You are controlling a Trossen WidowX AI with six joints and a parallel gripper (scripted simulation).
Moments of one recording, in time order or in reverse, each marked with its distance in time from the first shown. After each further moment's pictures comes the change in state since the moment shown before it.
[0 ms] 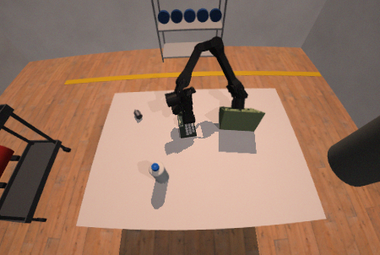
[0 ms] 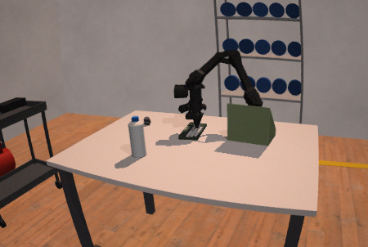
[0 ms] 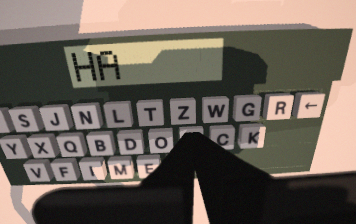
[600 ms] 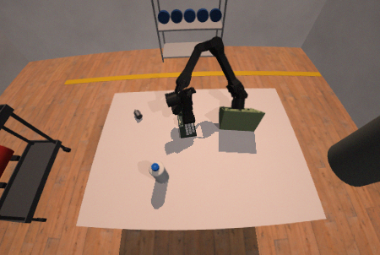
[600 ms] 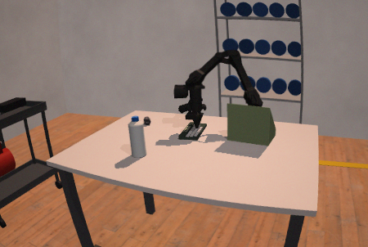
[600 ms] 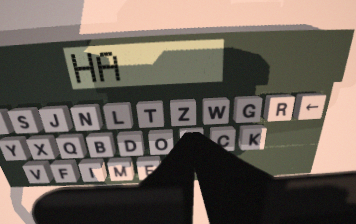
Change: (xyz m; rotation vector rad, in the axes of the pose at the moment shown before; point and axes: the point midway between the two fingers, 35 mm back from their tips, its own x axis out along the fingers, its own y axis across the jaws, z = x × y) arm 0.001 0.000 0.000 0.000 -0.002 0.001
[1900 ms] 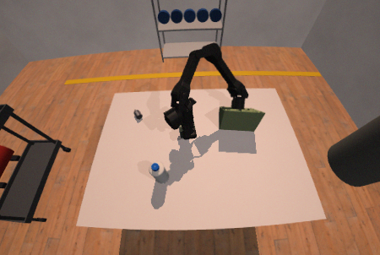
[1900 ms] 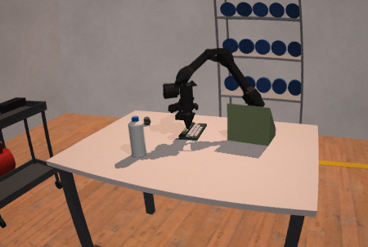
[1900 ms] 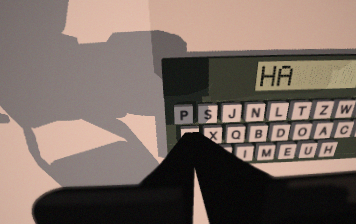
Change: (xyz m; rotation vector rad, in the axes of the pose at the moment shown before) arm -0.033 0.108 0.014 -0.014 -0.001 0.000
